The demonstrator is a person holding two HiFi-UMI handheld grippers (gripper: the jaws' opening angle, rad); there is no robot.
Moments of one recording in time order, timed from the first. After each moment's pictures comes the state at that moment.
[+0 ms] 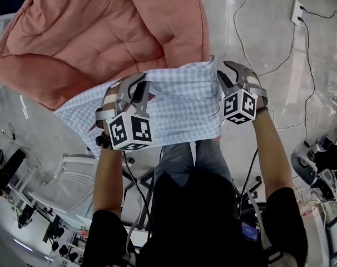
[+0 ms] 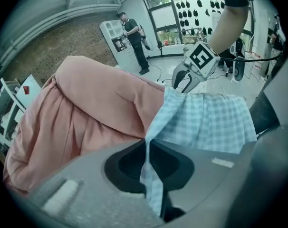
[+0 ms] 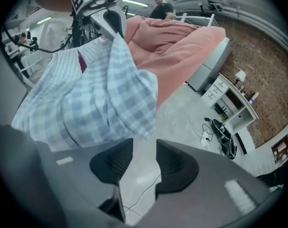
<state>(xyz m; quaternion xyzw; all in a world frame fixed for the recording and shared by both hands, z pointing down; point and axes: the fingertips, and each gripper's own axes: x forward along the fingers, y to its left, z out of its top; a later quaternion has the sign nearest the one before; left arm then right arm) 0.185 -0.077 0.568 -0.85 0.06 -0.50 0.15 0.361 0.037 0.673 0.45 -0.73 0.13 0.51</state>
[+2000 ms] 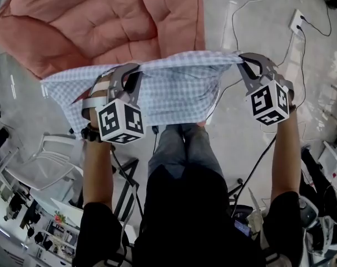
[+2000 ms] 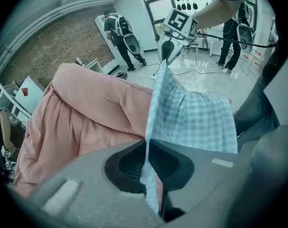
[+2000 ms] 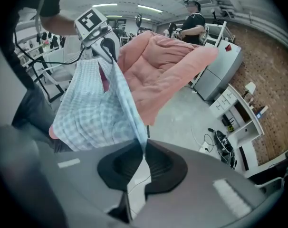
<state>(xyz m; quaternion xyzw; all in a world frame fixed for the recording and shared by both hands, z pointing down) 0.168 -0.023 0.561 -0.83 0.05 -0.54 0.15 0.403 0.064 0.580 0.37 -0.77 0.11 0.51</state>
